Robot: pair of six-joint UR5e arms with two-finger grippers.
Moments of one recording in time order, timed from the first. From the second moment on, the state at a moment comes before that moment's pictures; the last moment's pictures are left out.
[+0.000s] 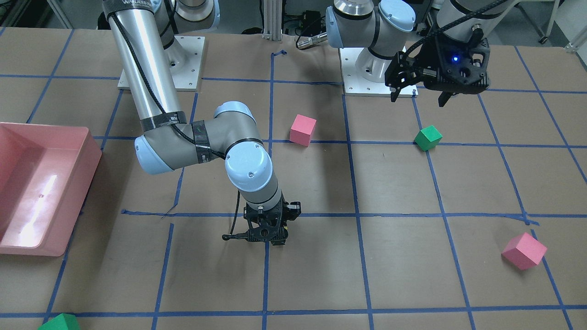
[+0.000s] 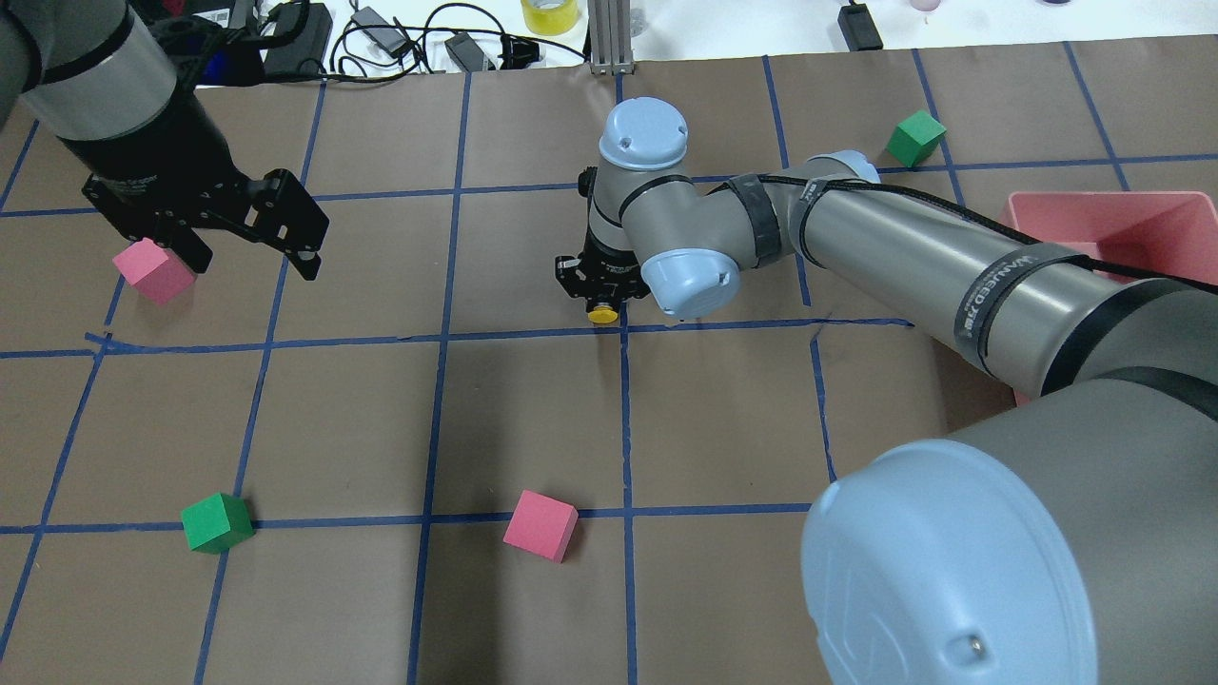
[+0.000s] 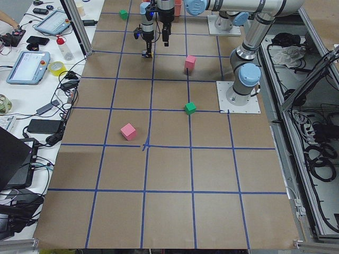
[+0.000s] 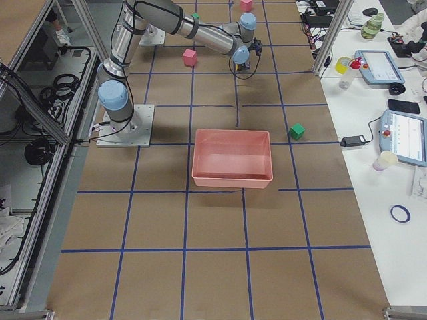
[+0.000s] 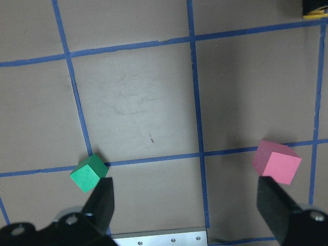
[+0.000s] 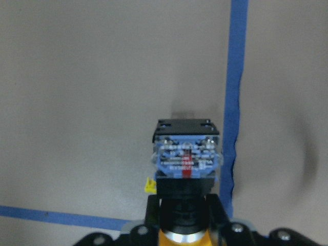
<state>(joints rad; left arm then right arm) -1.50 -1.50 -1.58 -1.69 1.60 0.18 1.91 -0.95 1.57 -2.24 -1.39 0.32</state>
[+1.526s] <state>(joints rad) -1.50 -1.50 -1.58 -1.69 1.60 0.18 1.91 -0.97 1.57 -2.24 -1.41 0.32</state>
